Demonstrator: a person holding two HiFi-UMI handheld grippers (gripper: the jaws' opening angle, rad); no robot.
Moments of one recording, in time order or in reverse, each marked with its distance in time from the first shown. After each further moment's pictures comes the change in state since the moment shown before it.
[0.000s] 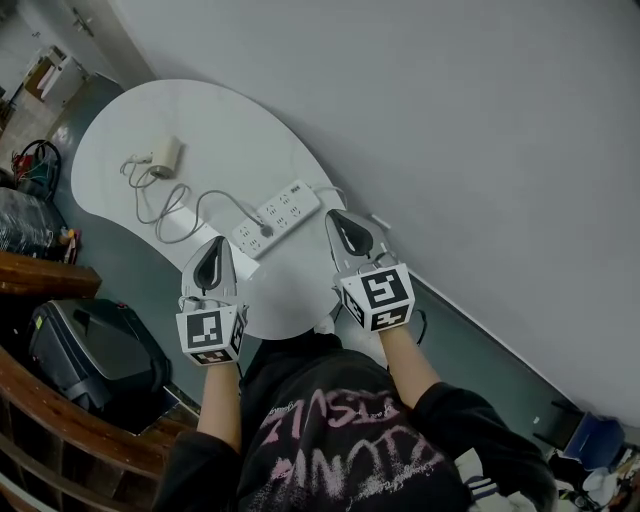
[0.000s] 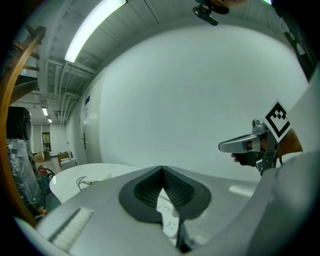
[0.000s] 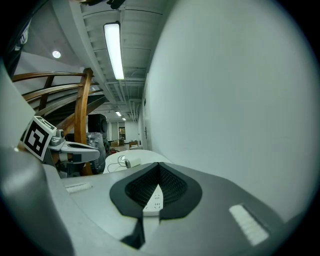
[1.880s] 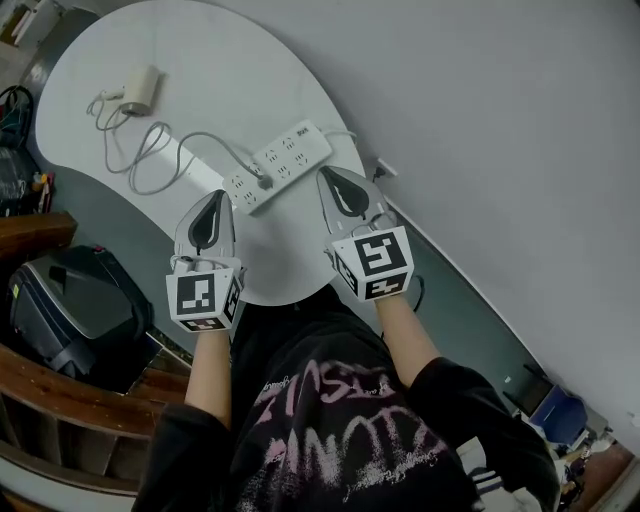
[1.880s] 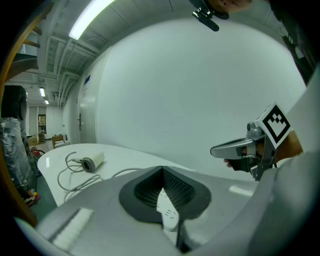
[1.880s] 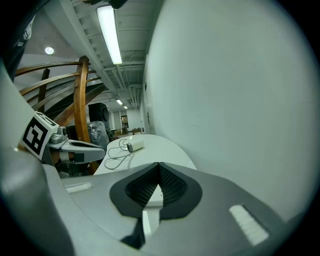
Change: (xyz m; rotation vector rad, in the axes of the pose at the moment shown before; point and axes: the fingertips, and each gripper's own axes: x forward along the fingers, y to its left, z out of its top) left arm 0.041 0.011 -0.066 -0.104 0.109 -0.071; right arm 0.059 0.014 -0.061 0.012 0.166 0.035
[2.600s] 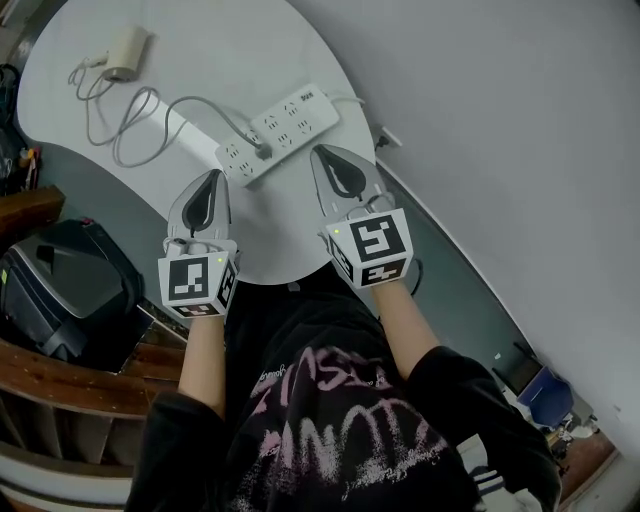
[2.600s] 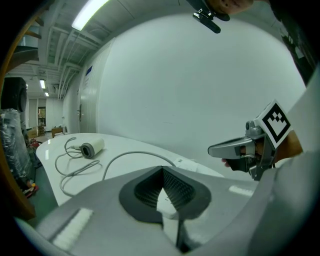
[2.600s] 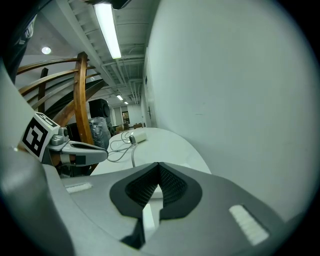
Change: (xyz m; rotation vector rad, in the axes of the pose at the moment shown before) left arm 0.004 0.005 -0.039 -0.045 0.063 -0.014; right arm 0.016 0.015 -0.031 0.012 0.065 0.022
